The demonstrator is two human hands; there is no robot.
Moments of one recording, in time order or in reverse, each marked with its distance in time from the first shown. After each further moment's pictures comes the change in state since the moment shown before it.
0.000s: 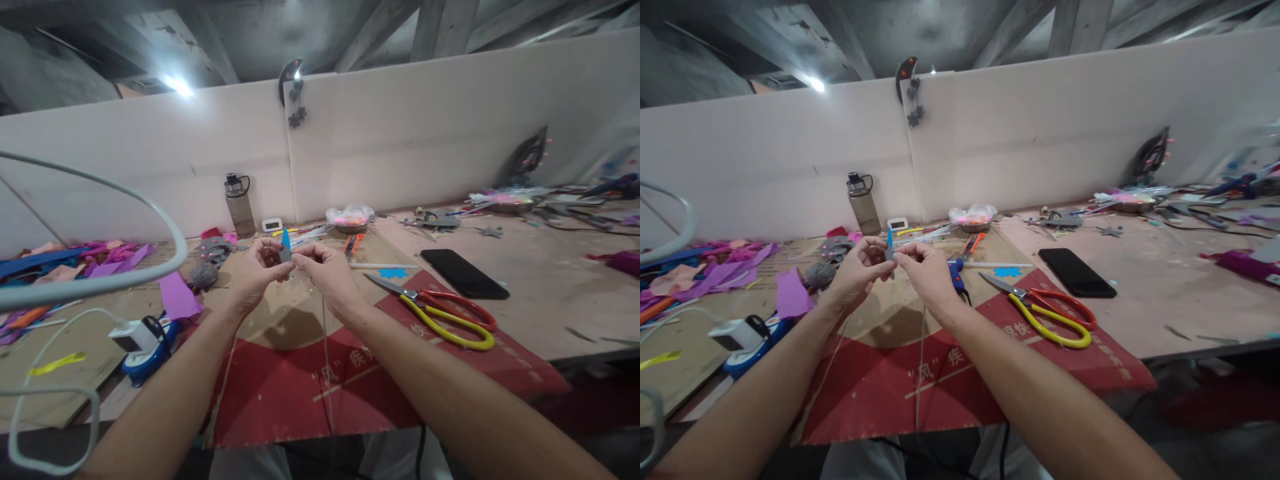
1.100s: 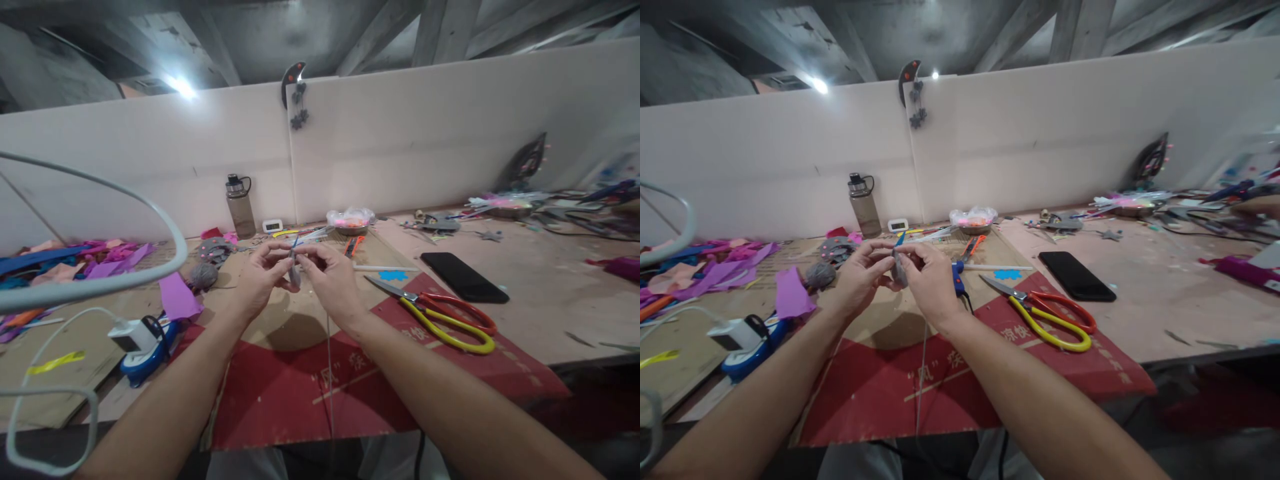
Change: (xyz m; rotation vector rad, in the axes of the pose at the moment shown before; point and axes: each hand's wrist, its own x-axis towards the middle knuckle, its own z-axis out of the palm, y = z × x) left_hand -0.006 0.003 0.009 -0.036 0.009 -0.082; right_hand -0.010 -0.007 -0.005 -0.266 0.044 -0.290
